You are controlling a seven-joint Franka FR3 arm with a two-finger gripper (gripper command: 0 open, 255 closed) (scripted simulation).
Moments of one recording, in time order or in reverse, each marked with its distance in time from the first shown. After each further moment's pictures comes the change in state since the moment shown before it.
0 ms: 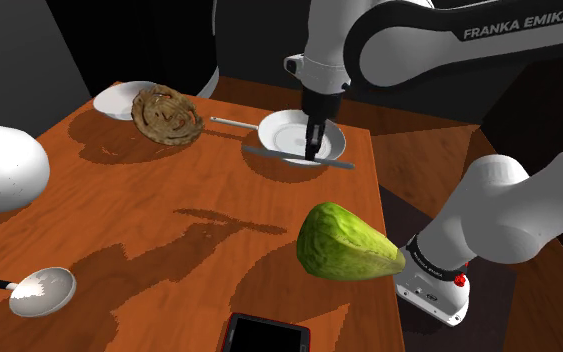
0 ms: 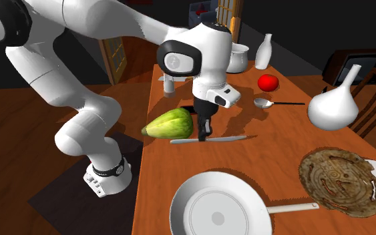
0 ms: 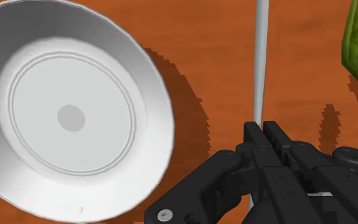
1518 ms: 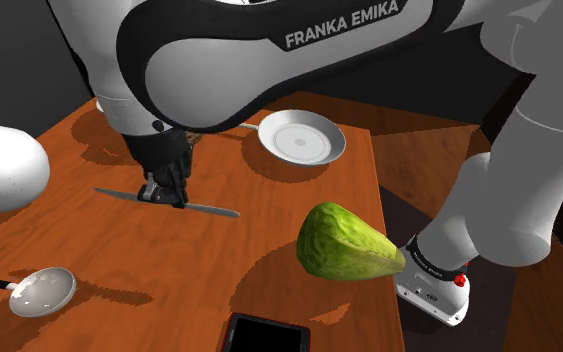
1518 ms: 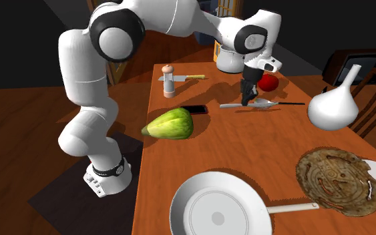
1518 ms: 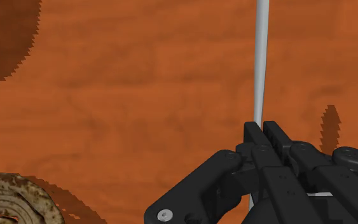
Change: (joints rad) arm 0.163 0.722 0.285 0.759 -0.153 -0.062 0.514
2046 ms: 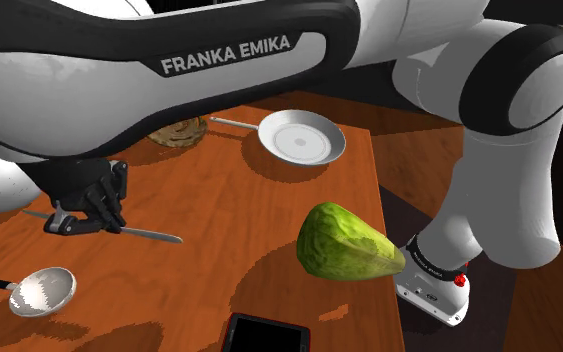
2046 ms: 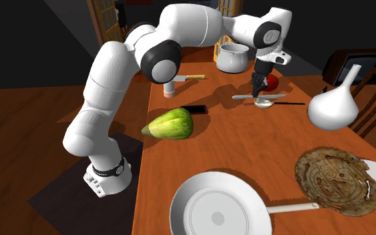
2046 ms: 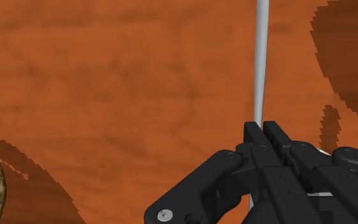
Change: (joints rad) arm 0.169 0.344 -0.001 0.480 -0.131 -0.162 0.127
